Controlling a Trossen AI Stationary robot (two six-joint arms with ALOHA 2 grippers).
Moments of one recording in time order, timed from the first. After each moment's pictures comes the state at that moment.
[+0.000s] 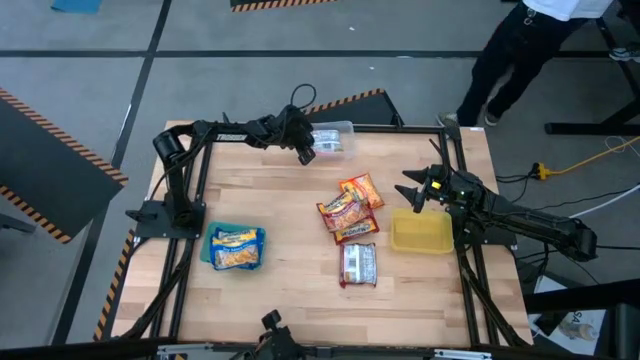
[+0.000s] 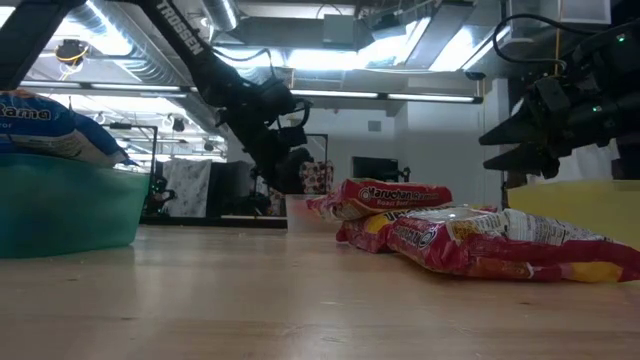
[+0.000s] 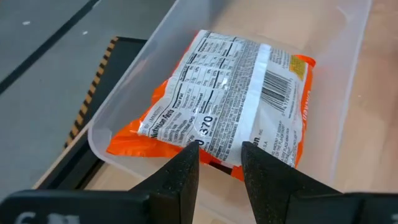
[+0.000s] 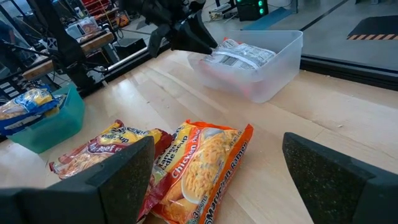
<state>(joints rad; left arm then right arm) 0.64 1.88 1.13 -0.05 0.05 0.06 -0.43 0.25 0.01 0.01 0.00 0.35</state>
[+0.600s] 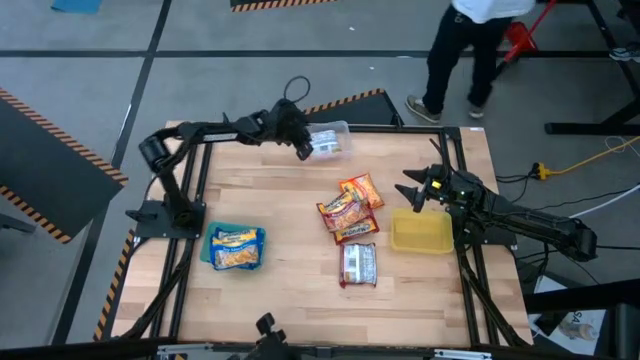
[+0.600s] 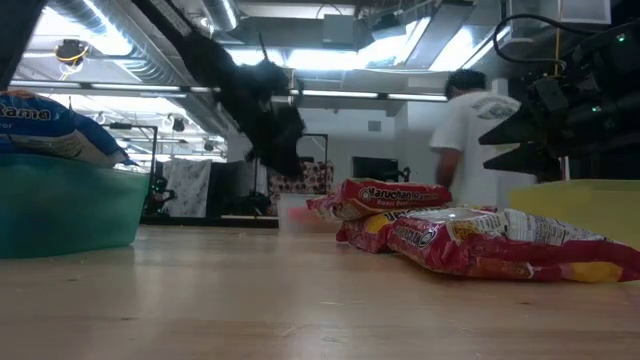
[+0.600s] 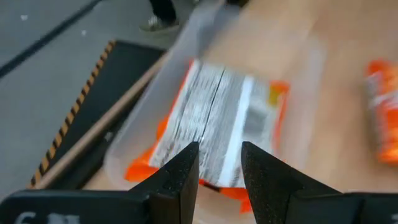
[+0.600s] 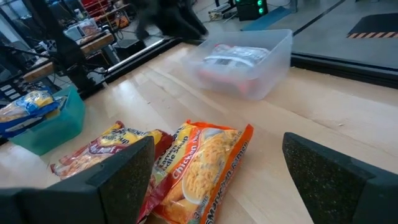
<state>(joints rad) 0.64 1.76 1.13 -0.10 0.06 -0.03 -0.43 0.25 0.01 0.01 0.01 0.37</state>
